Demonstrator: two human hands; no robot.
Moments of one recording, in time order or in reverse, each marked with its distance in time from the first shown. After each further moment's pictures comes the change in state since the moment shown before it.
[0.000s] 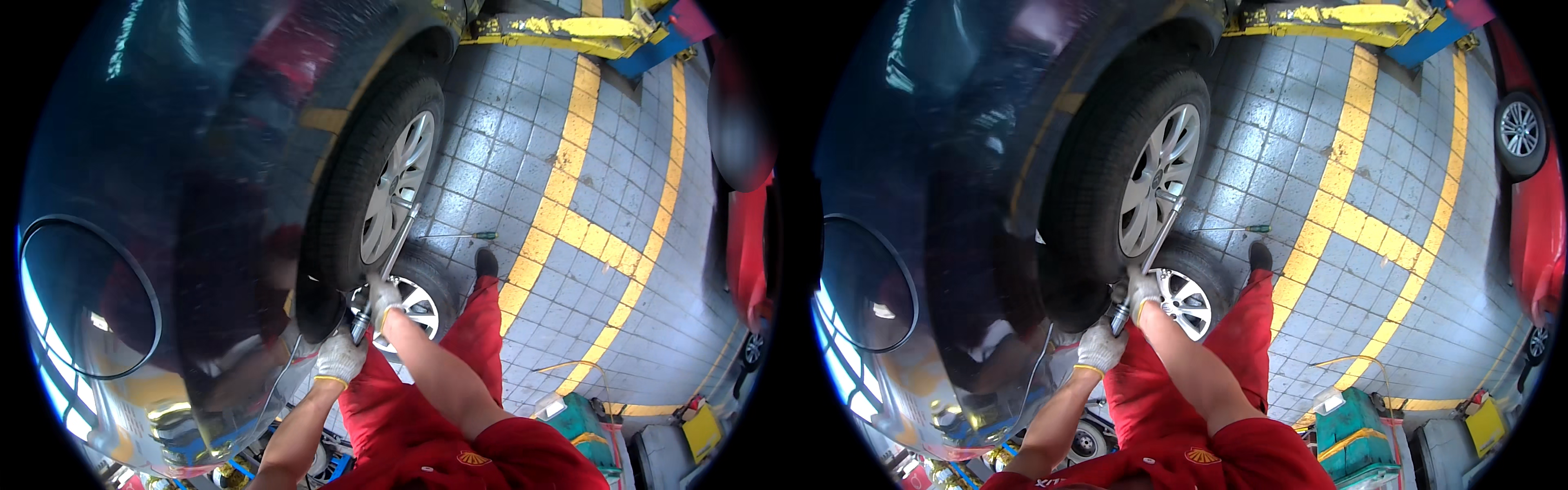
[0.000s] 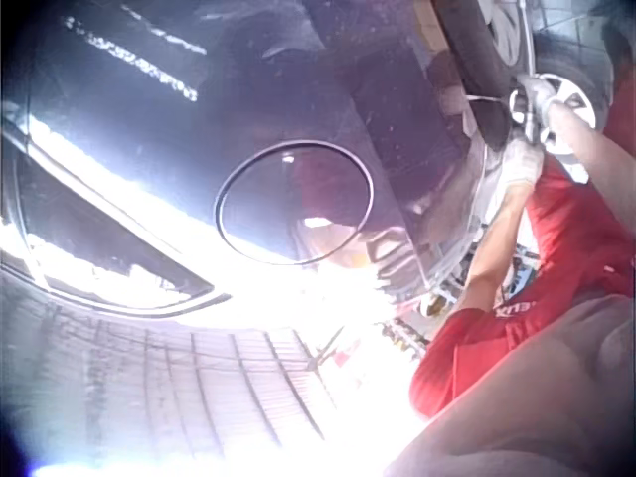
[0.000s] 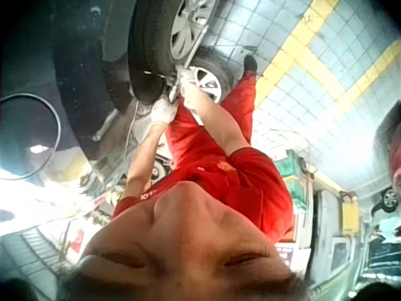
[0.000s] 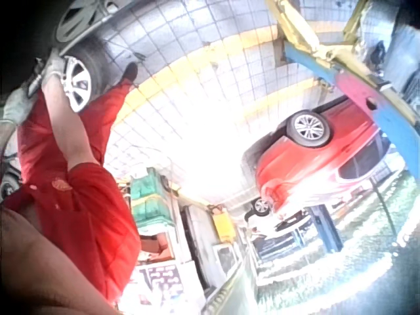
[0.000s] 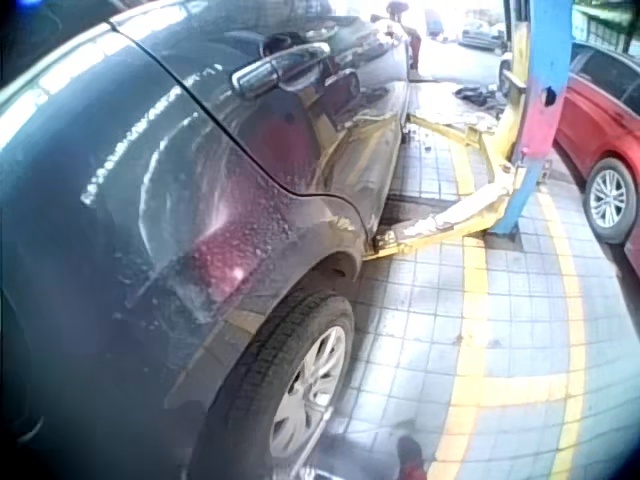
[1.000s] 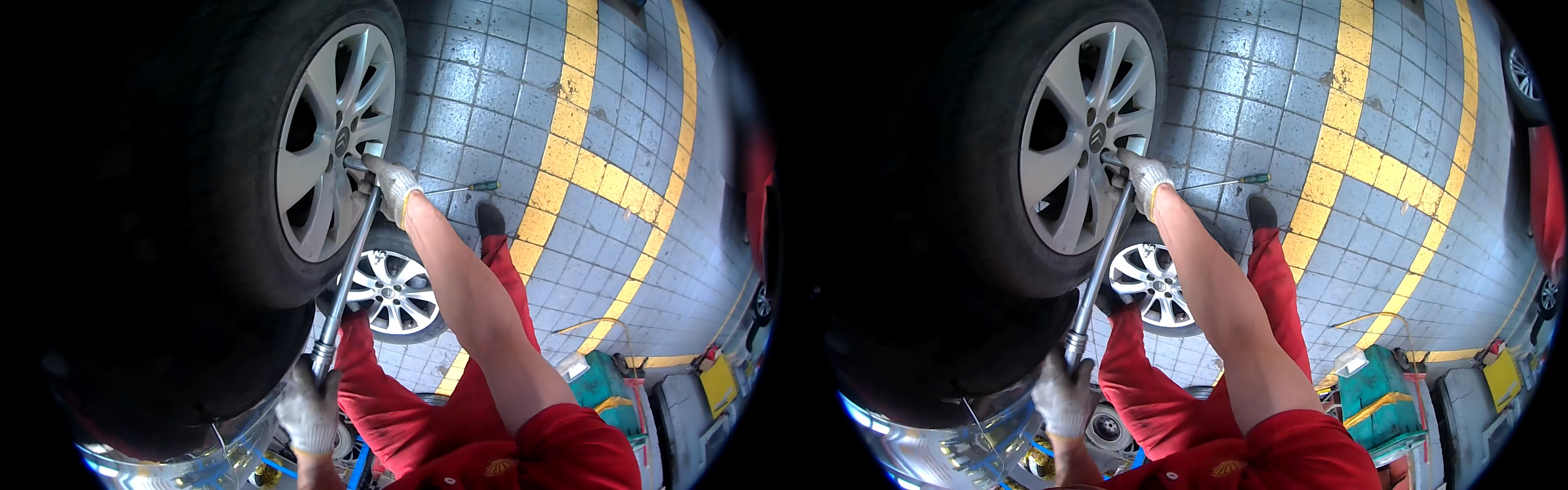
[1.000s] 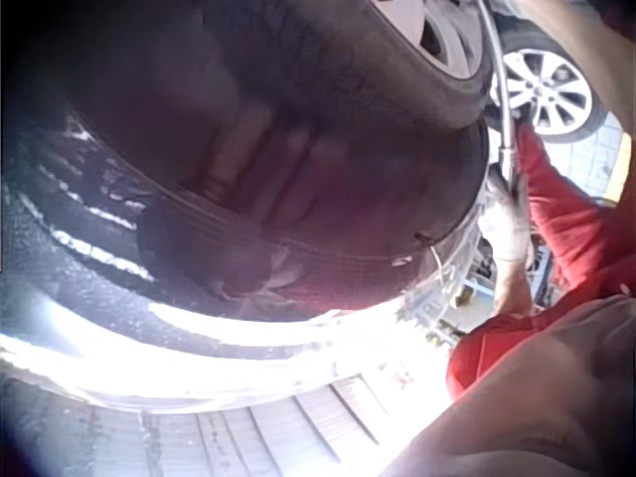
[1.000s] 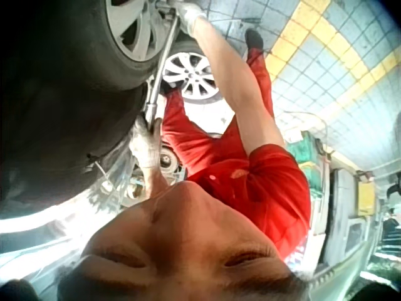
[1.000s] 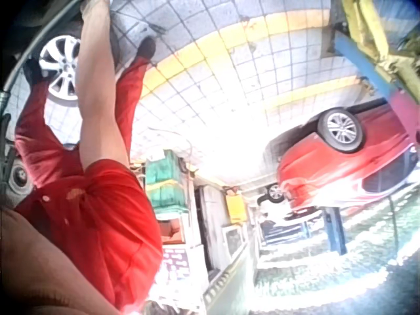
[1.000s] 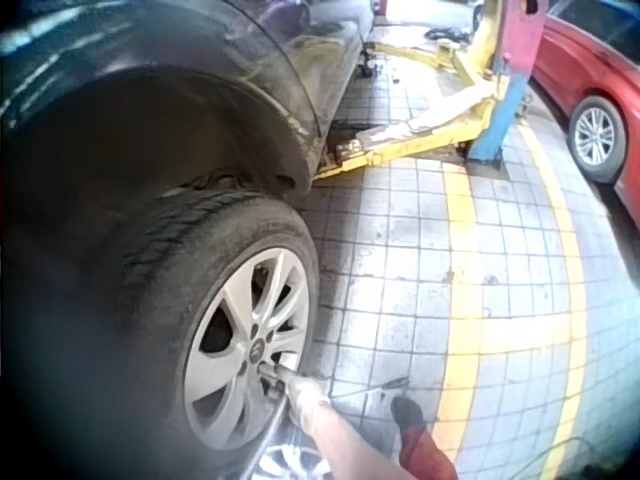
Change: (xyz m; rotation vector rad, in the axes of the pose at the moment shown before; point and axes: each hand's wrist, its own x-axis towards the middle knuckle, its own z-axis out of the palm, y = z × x) left_hand -0.023 0.026 0.012 0.092 0.265 -0.030; right_hand 0.149 -0.181 -0.030 -0.008 -0.229 -0.182
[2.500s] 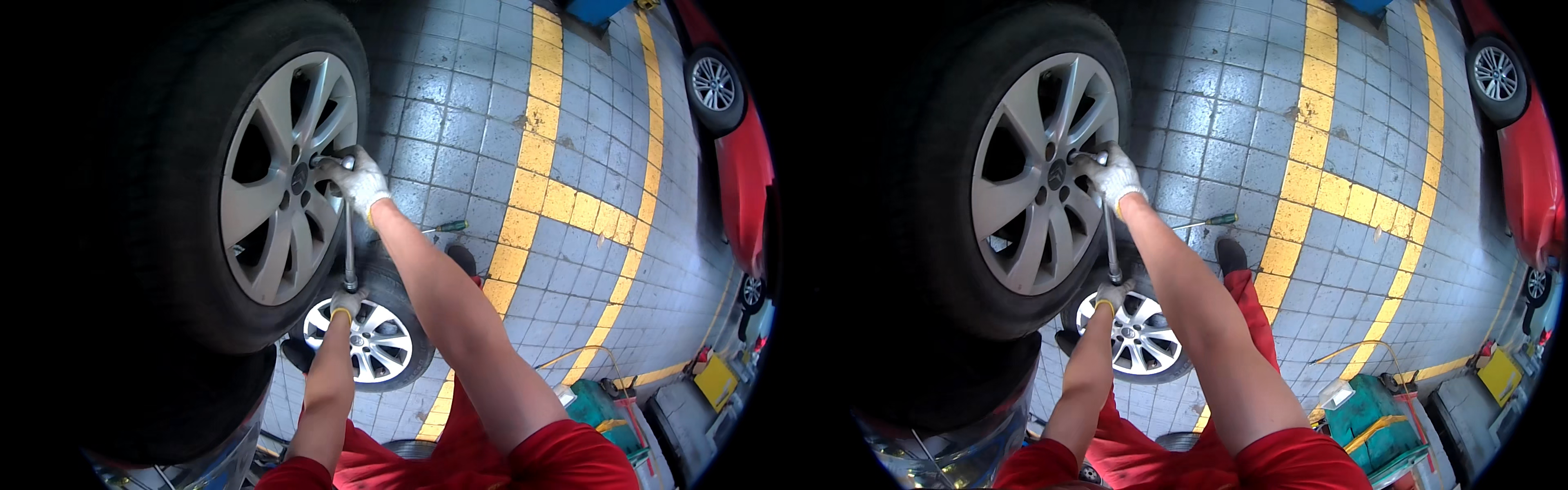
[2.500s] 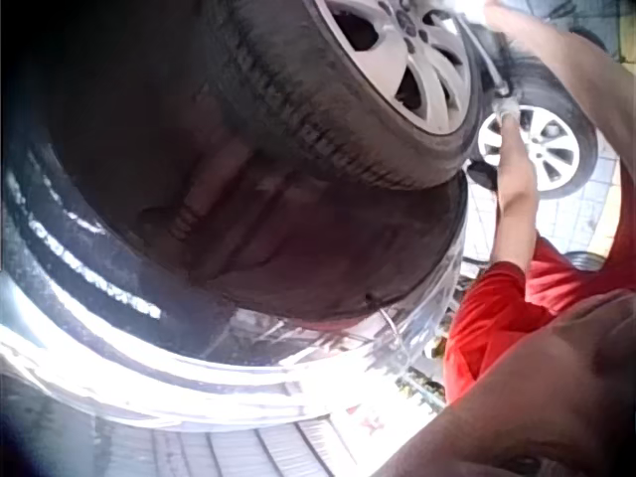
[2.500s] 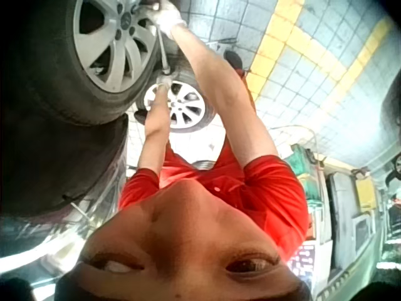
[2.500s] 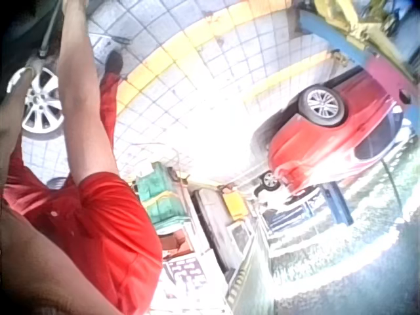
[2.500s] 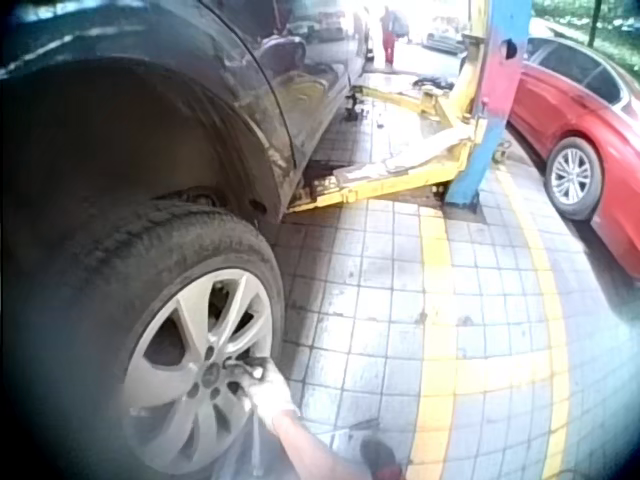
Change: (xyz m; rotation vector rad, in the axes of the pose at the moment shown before) left_hand 0.291 0.057 0.374 -0.403 -0.462 -0.167; right_hand 0.075 -0.038 -0.019 -0.589 -0.058 -0.610
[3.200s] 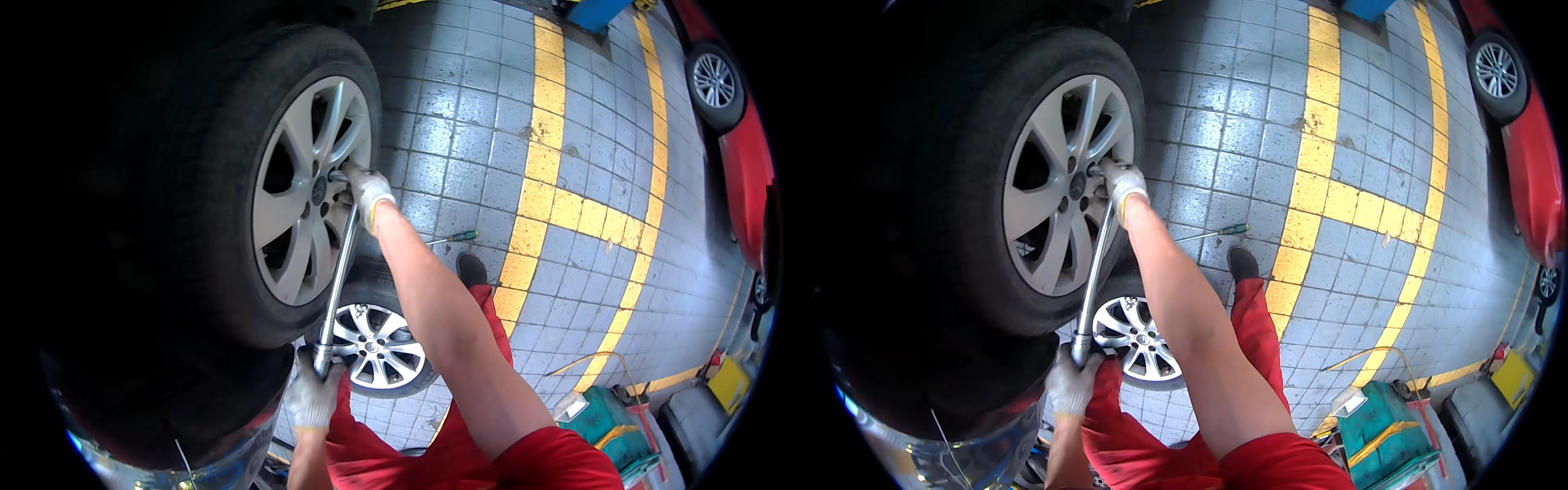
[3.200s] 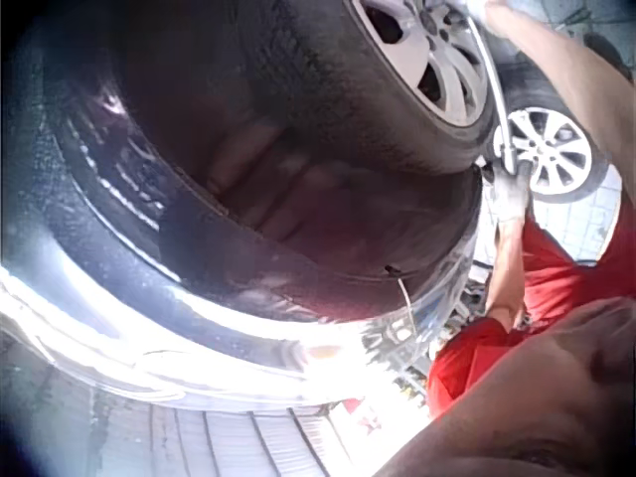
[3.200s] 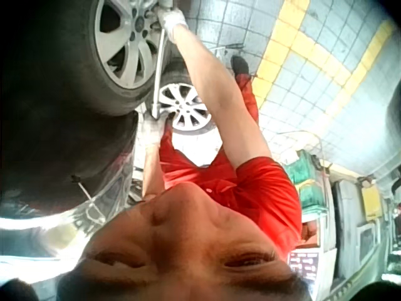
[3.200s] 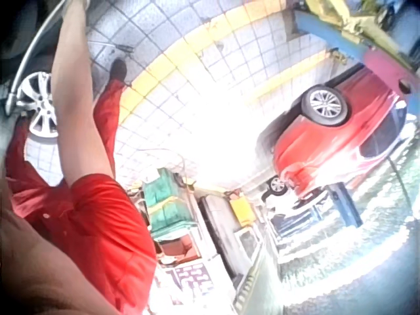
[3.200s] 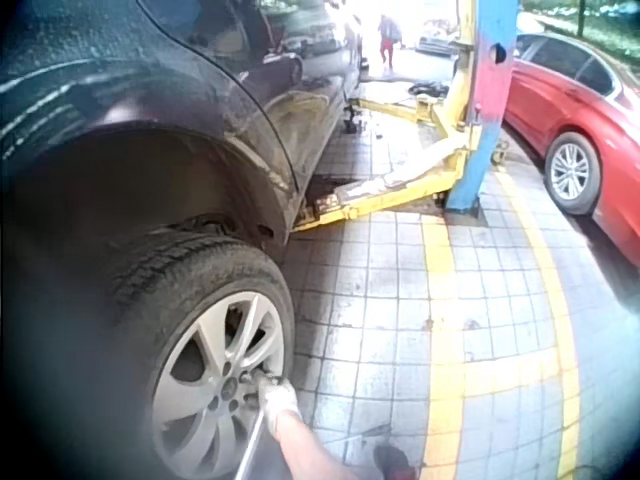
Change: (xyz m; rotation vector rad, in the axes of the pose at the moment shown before) left_hand -0.305 -0.003 -0.150 0.290 0.378 0.105; right_hand 0.000 -0.027 0.018 0.409 0.160 0.328
